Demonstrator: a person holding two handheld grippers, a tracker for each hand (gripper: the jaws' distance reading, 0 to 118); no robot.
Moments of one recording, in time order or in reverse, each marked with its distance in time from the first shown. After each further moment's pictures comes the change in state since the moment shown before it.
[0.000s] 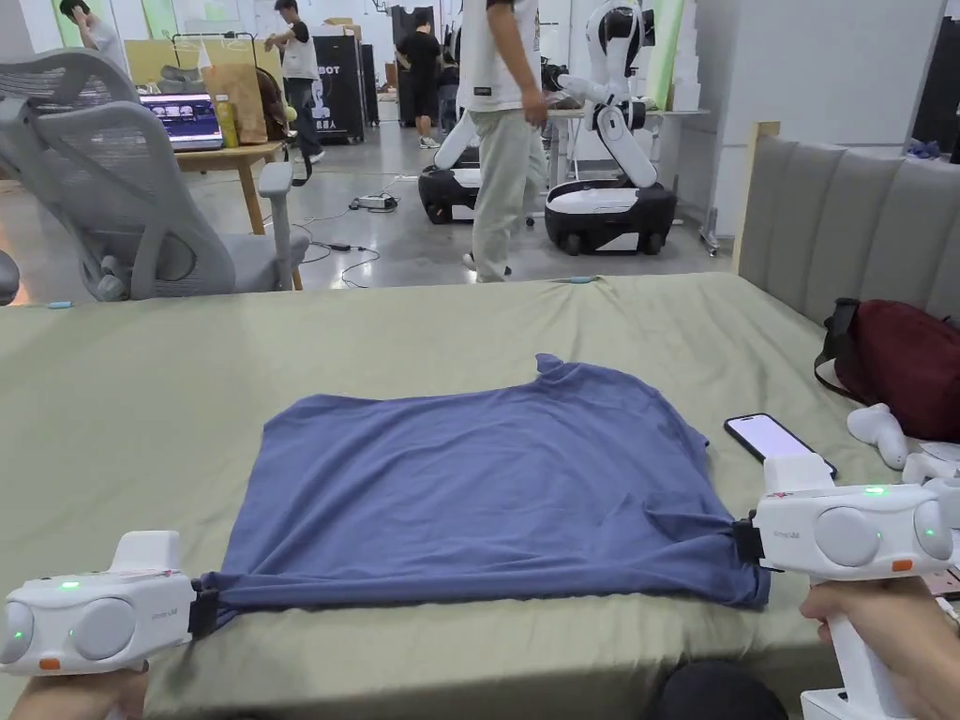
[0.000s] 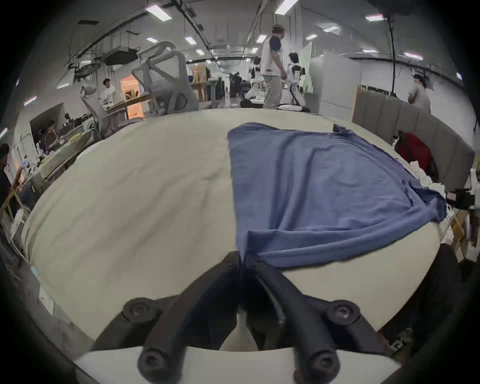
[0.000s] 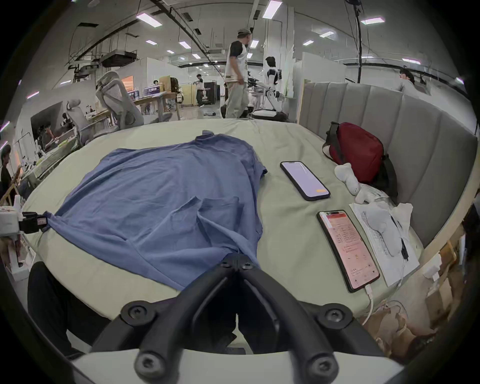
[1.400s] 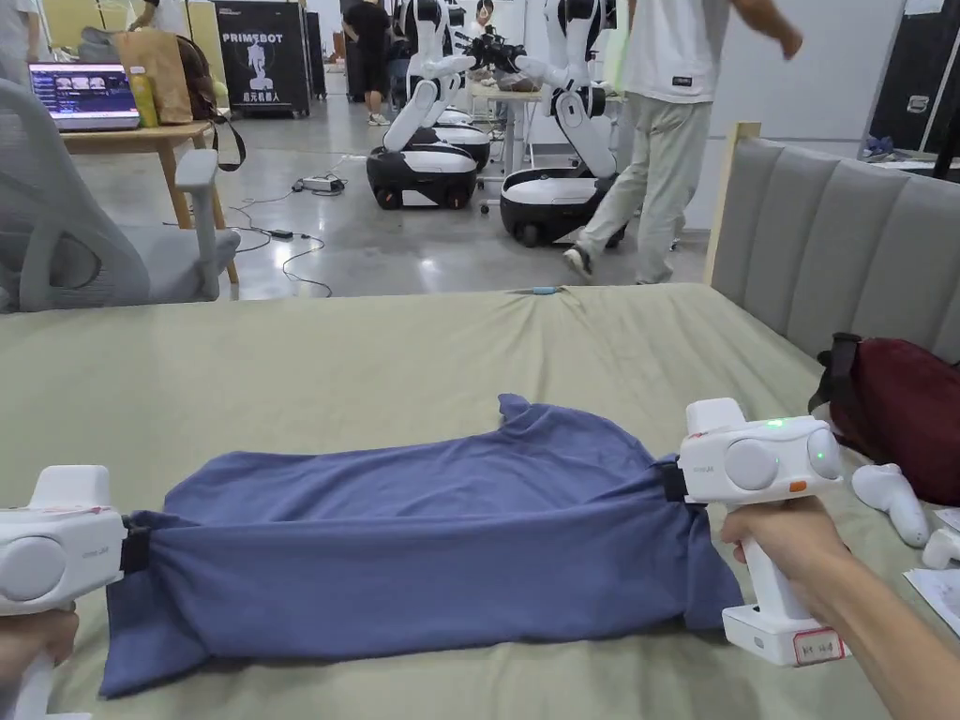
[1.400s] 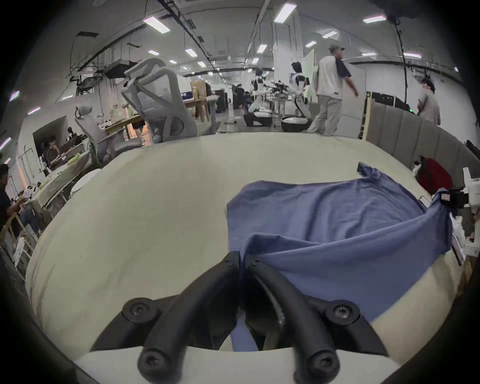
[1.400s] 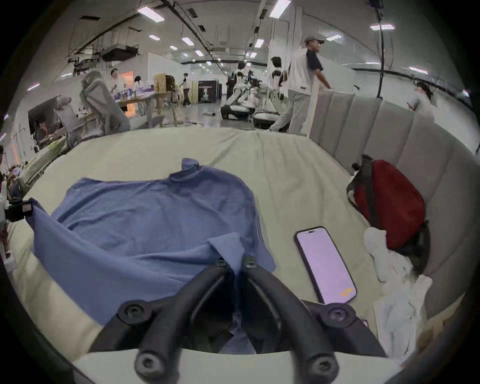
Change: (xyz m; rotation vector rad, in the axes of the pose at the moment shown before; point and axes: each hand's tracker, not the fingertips) left arm 0.000 0.173 -0.121 0.058 0.056 -0.032; right arm 0.013 0.169 -0.177 -0.028 -0.024 0.045
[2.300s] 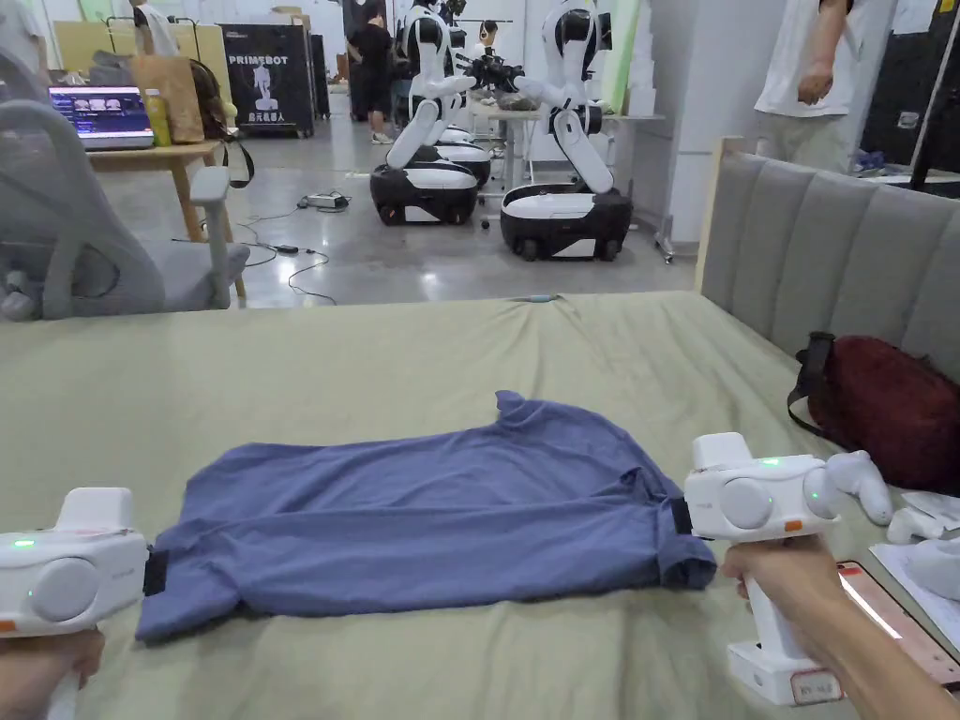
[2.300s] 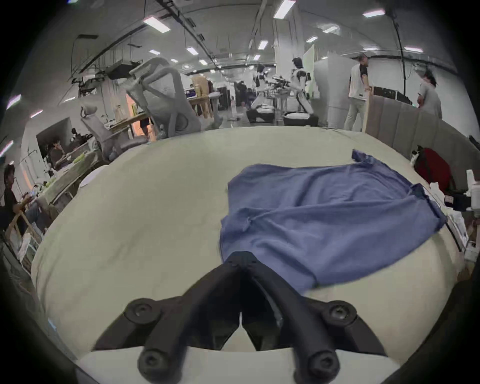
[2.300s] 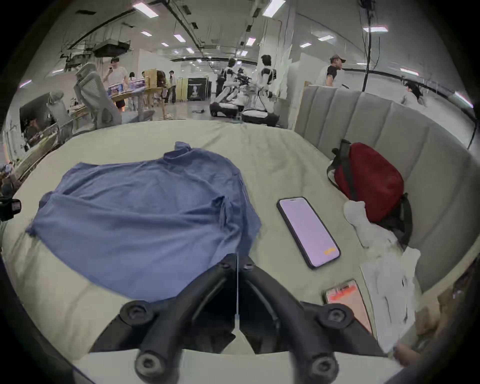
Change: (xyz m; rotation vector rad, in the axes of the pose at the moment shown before) left arm 0.003 -0.053 0.082 0.001 0.021 -0.011; right arm -0.007 -0.073 0.079 0.012 -0.072 -0.019
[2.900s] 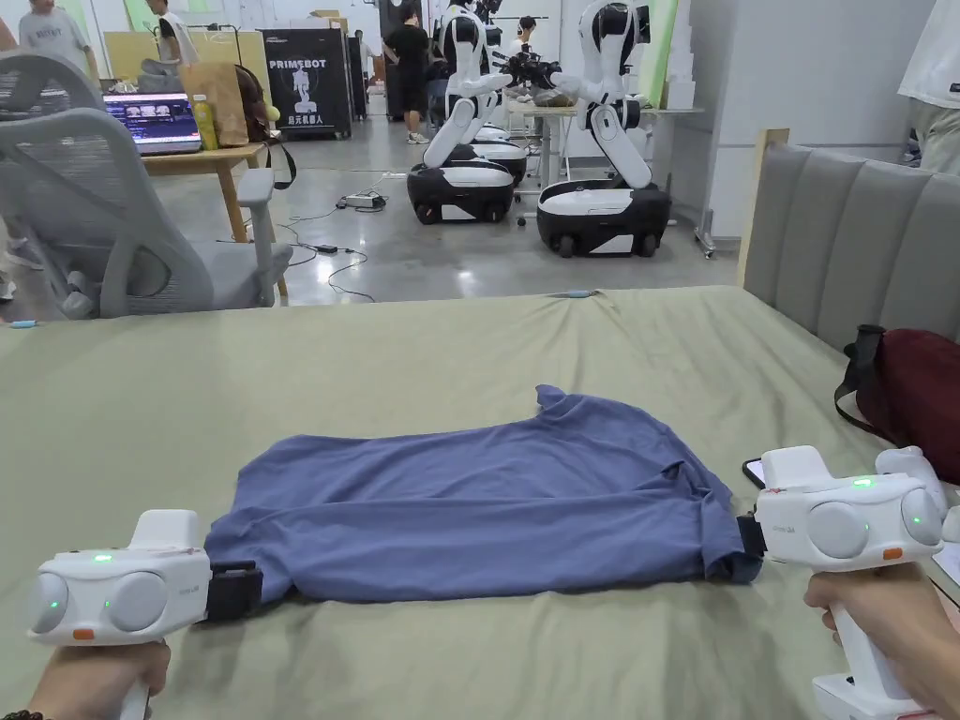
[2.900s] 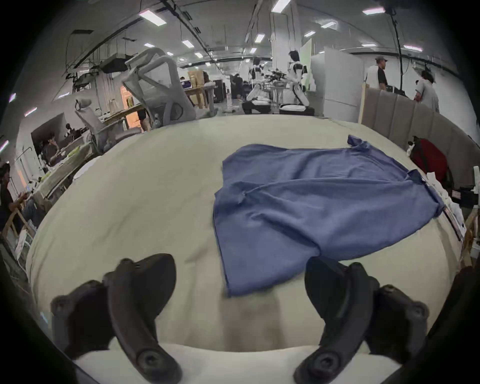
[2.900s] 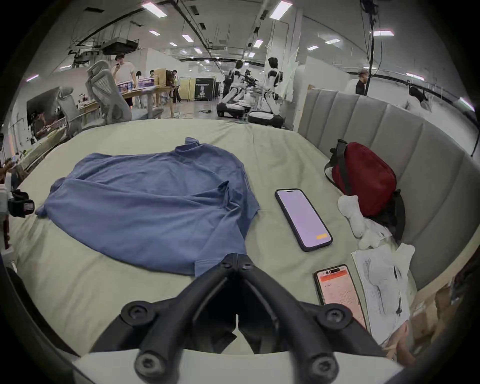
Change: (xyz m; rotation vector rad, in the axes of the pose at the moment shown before) left arm 0.006 -0.016 -0.041 -0.076 -0.029 -0.002; right arm 0.005 -0.016 0.017 0.005 0.025 0.038
